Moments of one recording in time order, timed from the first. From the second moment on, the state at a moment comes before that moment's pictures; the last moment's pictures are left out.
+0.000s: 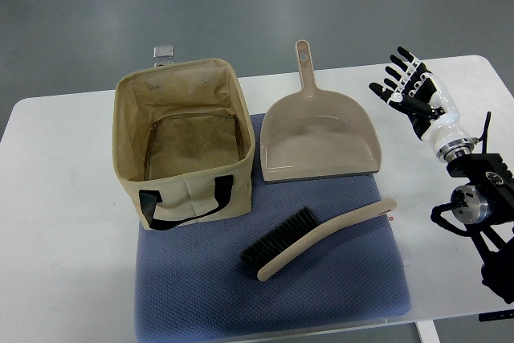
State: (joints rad) left arm 0.01 0.00 -0.15 -0.16 -0.06 -0.02 0.11; right arm 0.28 -0.17 1.32 1.18 -0.85 0.04 0.22
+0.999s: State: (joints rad) left arm 0.01 0.00 -0.15 -0.16 -0.06 -0.02 0.11; right arm 0.42 -0.67 0.82 1.49 -1.47 0.21 0.37
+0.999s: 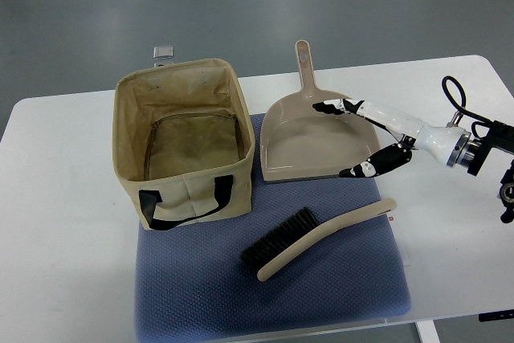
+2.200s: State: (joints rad) left arm 0.01 0.00 -0.15 -0.16 -0.06 -0.02 0.11; right arm 0.39 -0.68 0.64 1.48 -1.93 0.12 0.30
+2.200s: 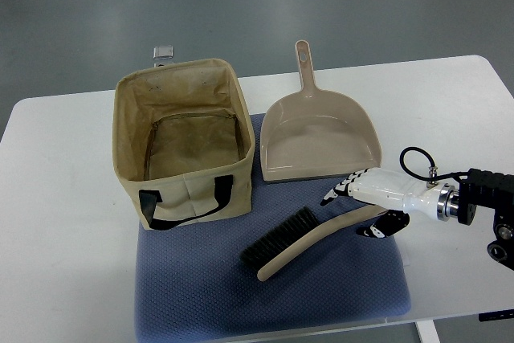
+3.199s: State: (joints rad) left arm 0.01 0.00 -0.15 -0.16 -0.06 -0.02 0.11; right arm 0.39 -0.65 0.68 1.47 -1.95 0.11 0.30
